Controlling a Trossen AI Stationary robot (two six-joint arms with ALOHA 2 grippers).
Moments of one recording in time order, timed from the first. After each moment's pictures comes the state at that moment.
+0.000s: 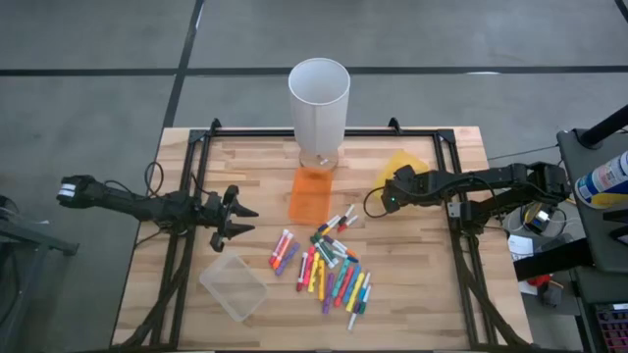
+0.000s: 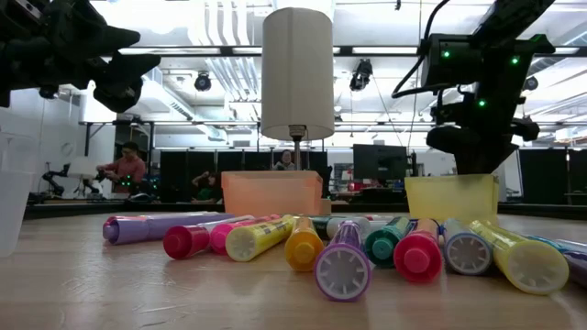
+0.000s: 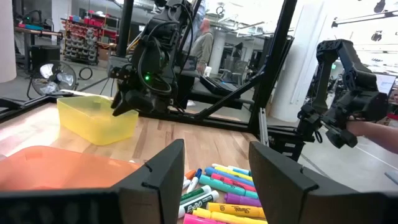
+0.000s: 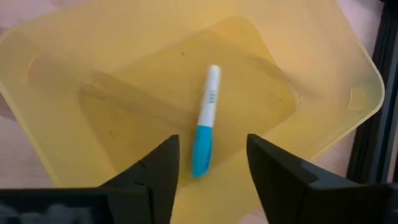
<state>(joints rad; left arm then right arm) -0.15 0.43 0.02 0.54 -0.02 -0.21 -0.16 1.28 0.66 -0.82 0.52 0.95</state>
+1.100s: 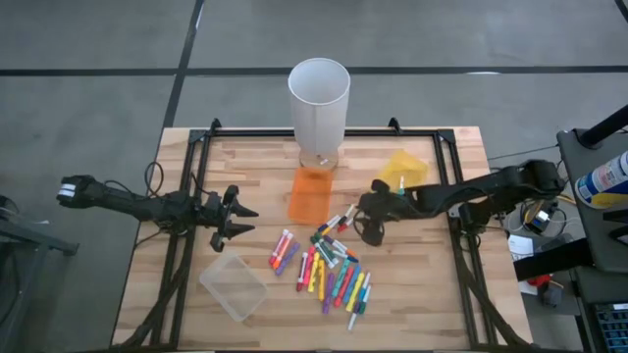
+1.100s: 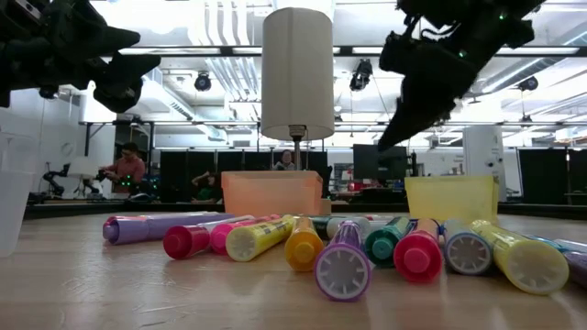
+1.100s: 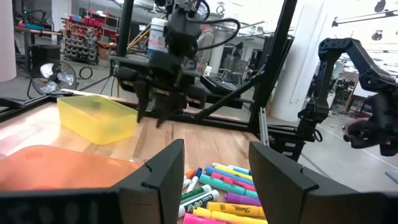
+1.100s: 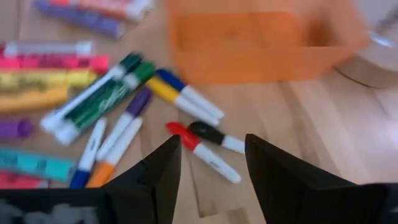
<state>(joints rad) -0.15 0.43 0.02 0.54 -0.02 -0.21 0.07 1.36 0.73 -0.20 0.19 0.20</state>
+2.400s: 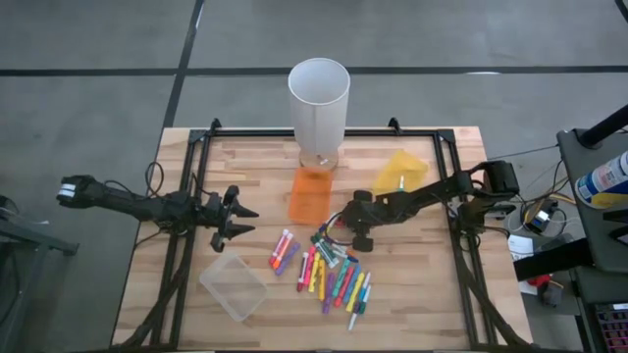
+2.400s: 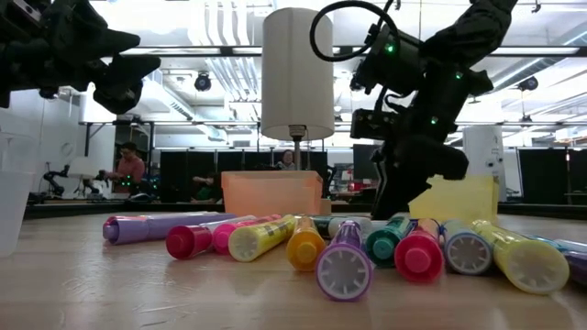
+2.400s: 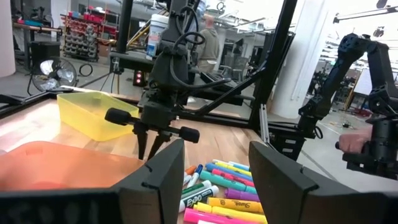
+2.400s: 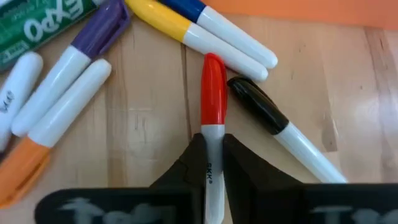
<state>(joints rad) -0.15 0.44 0.02 0.53 -0.02 -0.21 0.03 1.73 0.81 -0.17 0.11 0.10</state>
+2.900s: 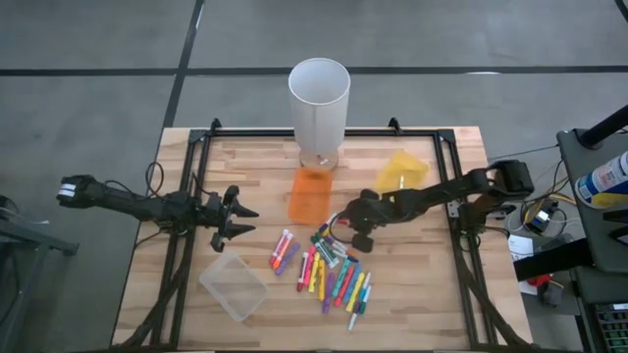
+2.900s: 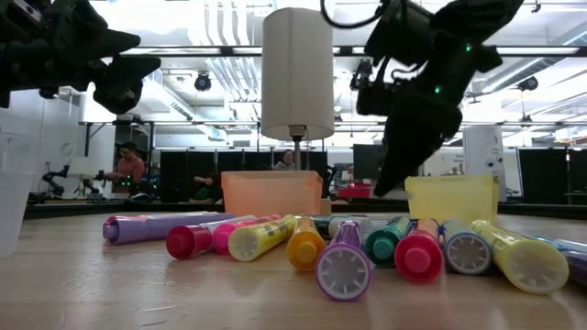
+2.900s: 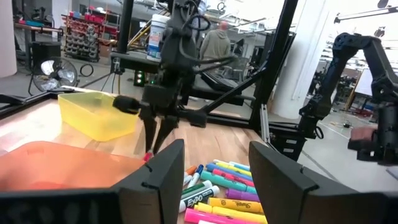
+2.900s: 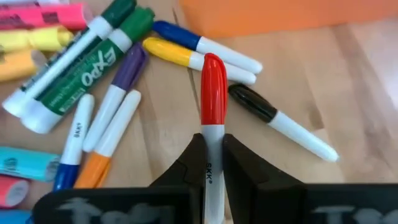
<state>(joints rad) -0.15 0.44 0.02 0.52 -0.02 -0.21 0.05 1.58 0.83 -0.26 0.11 0.30</state>
